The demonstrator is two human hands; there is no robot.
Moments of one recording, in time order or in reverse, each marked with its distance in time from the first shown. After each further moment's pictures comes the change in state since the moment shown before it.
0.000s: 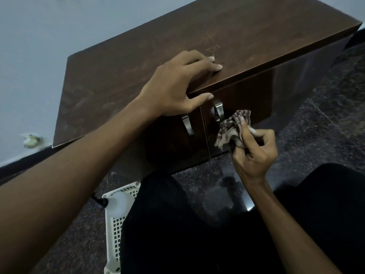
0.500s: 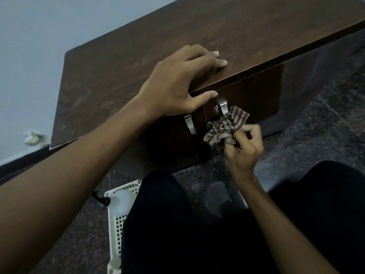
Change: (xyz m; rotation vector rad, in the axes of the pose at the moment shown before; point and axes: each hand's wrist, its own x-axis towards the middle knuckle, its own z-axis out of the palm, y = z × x) left_hand 0.001 -0.003 0.002 0.002 0.013 0.002; right_hand -0.008 -0.008 0.033 0.033 -0.093 0.235
